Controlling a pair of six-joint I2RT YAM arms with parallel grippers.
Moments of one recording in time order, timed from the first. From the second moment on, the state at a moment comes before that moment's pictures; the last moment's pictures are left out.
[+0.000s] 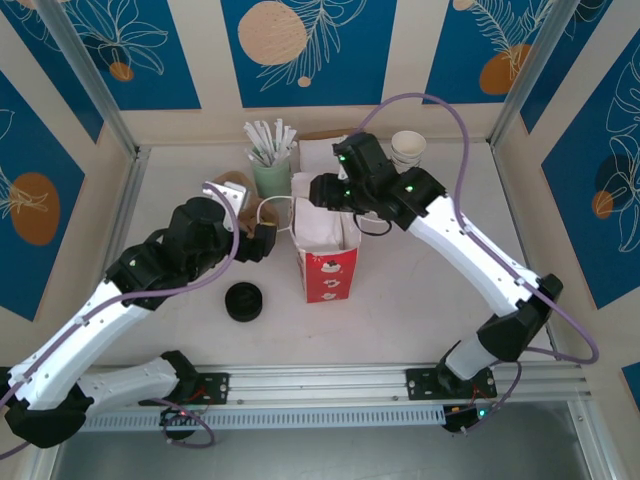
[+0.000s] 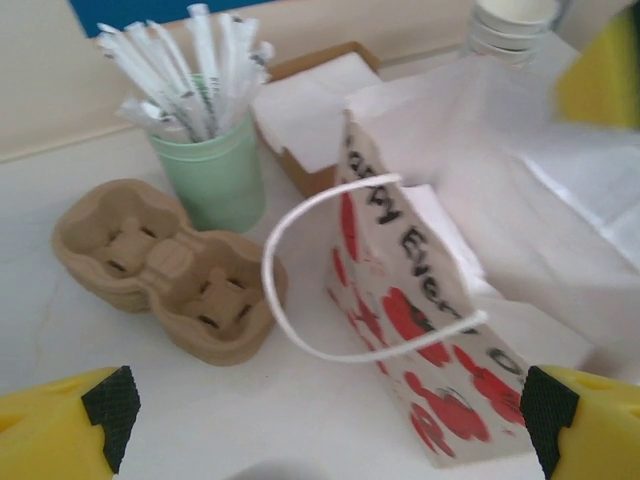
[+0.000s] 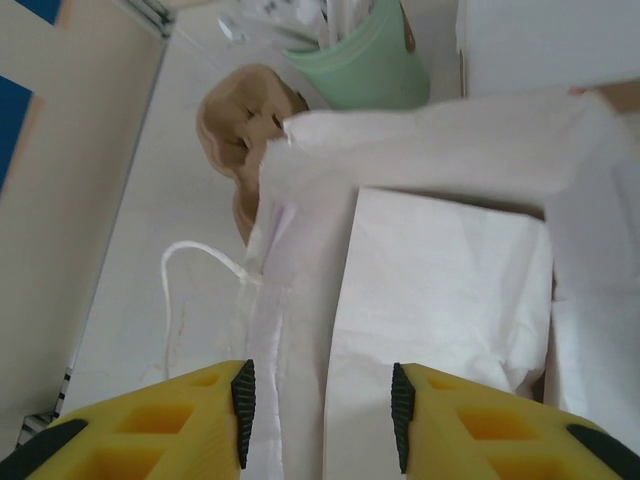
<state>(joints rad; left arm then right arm) -0.78 0.99 1.23 -0.79 -0.34 -0.23 0.74 1.52 1.73 -0.92 0.03 0.65</state>
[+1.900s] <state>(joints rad) -0.12 1.53 0.35 0.81 -0.25 0.03 -0.03 1.51 0.35 0.74 -0.16 0.14</state>
